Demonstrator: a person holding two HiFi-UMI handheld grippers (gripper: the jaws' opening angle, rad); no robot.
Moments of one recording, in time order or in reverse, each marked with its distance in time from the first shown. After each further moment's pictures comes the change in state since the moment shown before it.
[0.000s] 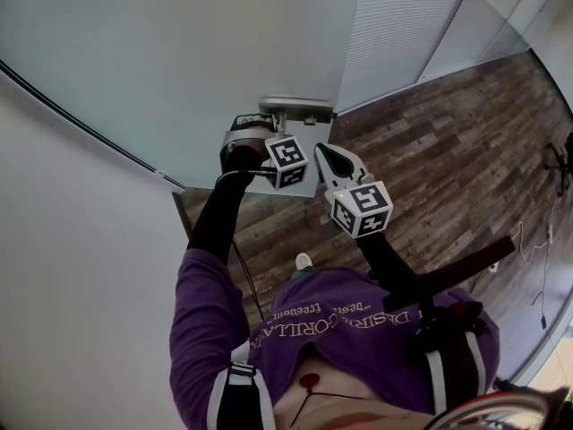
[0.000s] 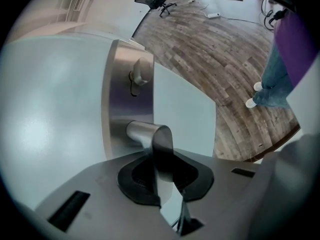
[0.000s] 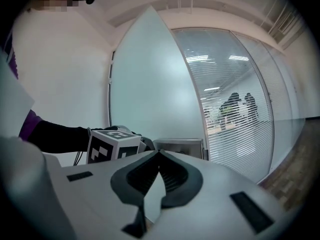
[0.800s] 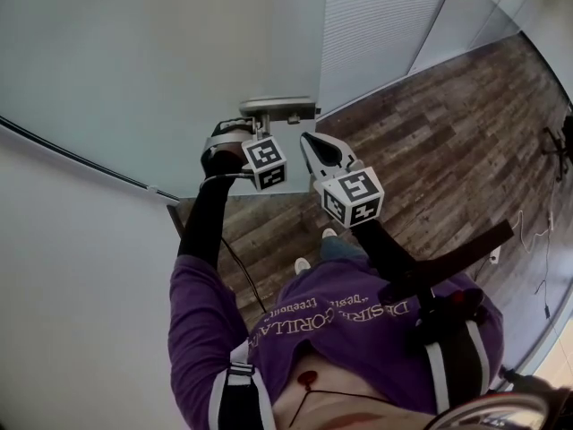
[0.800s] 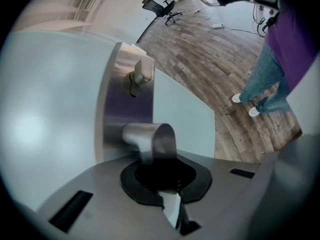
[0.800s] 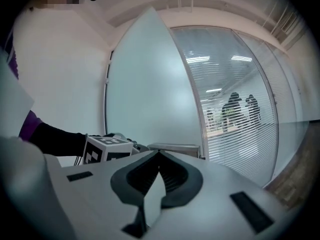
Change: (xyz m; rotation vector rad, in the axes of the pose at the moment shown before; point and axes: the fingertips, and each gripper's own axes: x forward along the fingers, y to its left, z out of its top) left arm 0.039 -0.001 0.019 -0.045 -0.092 -0.024; right arm 0.029 -0.036 -0.003 -0.036 -0.022 0.022
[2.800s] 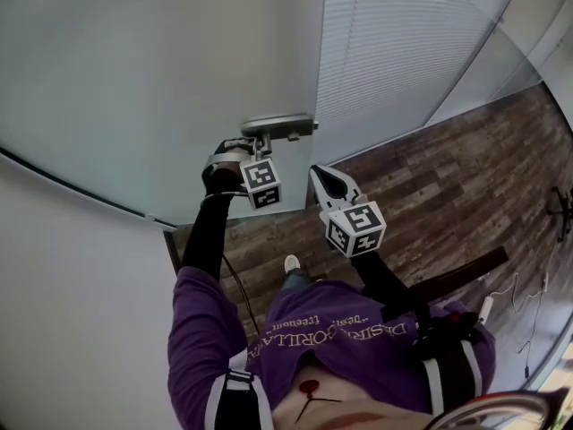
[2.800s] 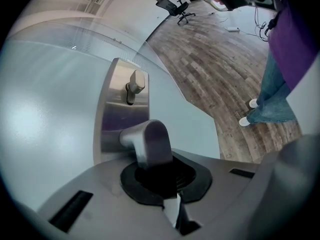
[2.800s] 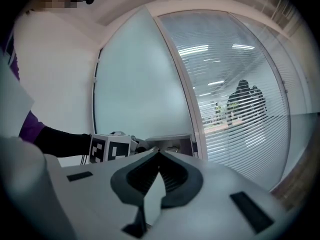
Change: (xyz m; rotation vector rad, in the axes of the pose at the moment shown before) left arm 0.131 0.135 -0.009 -0.098 -0.030 0.003; right arm 0.134 -0.118 0.021 0.051 0.054 0.055
